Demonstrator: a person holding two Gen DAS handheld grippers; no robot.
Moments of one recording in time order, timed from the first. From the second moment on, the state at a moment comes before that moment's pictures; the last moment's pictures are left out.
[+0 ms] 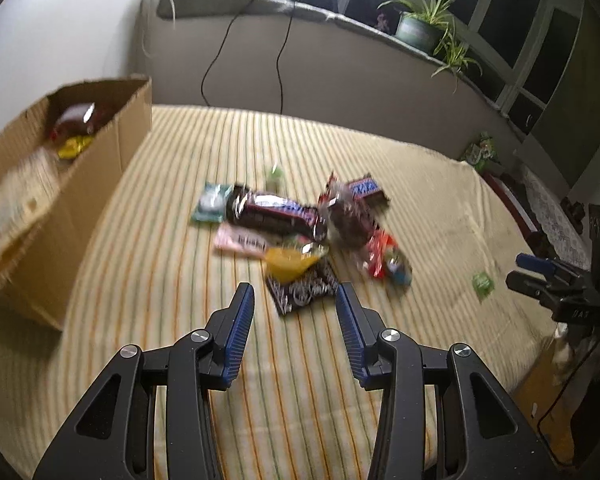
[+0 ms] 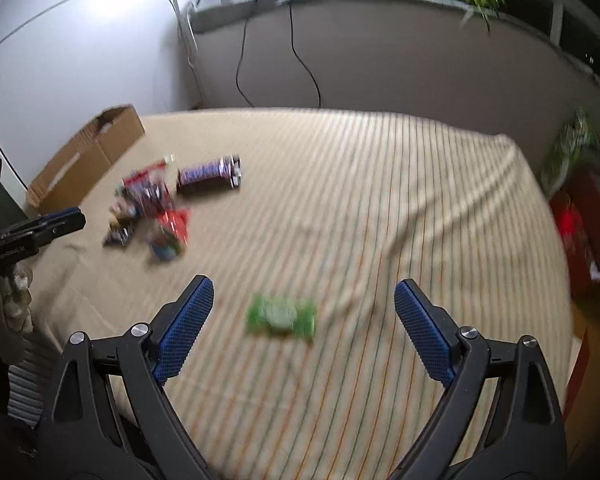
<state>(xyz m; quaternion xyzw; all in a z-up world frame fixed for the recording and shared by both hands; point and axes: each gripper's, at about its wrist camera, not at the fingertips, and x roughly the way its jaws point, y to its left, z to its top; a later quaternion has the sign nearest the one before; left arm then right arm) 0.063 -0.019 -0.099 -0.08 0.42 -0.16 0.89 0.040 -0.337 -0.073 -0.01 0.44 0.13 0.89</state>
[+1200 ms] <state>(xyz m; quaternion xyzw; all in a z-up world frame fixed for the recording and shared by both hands) 0.083 -0.056 -0.120 0.02 0.42 -0.12 0.90 0.053 -0.300 -0.109 -0.06 0.46 0.13 0.87</state>
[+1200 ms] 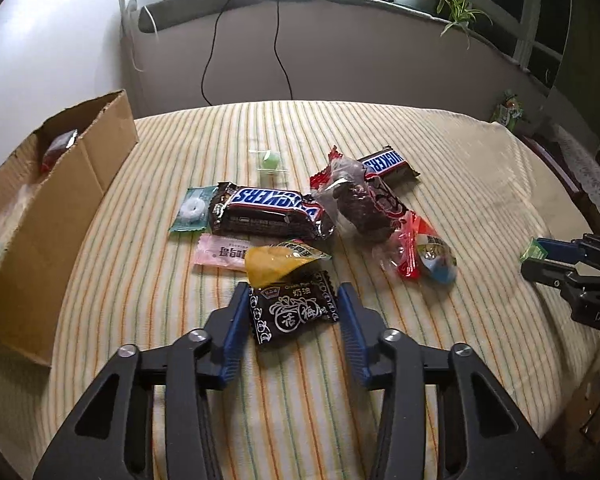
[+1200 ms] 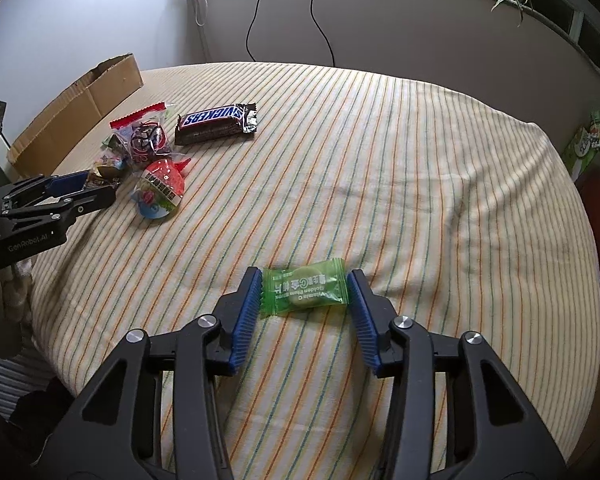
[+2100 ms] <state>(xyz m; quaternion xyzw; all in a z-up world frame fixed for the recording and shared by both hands) 0.066 -0.043 -0.112 -0.03 0.41 -0.14 0.90 0.047 -0.310 -0.100 -0.03 0.46 0.14 0.88</state>
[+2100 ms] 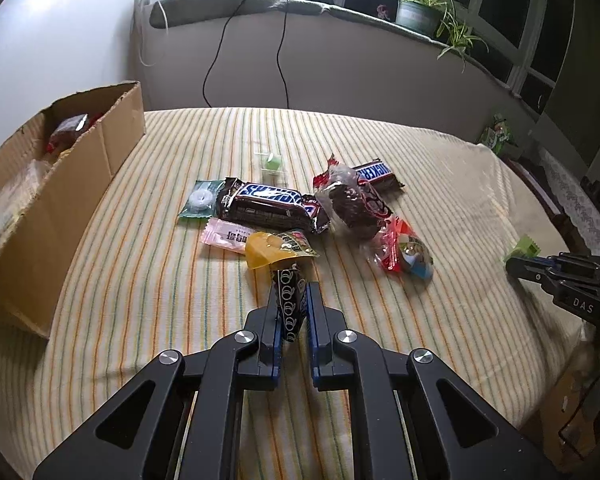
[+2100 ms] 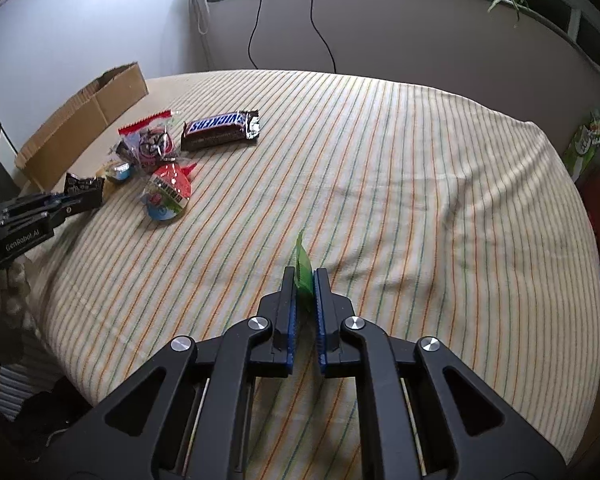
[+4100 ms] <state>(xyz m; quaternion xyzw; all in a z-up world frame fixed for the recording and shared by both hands) 0.068 0.162 -0.058 -0.10 0.33 0.04 0.94 0.174 0.008 -0.016 -0.12 0.38 0.41 0.82</state>
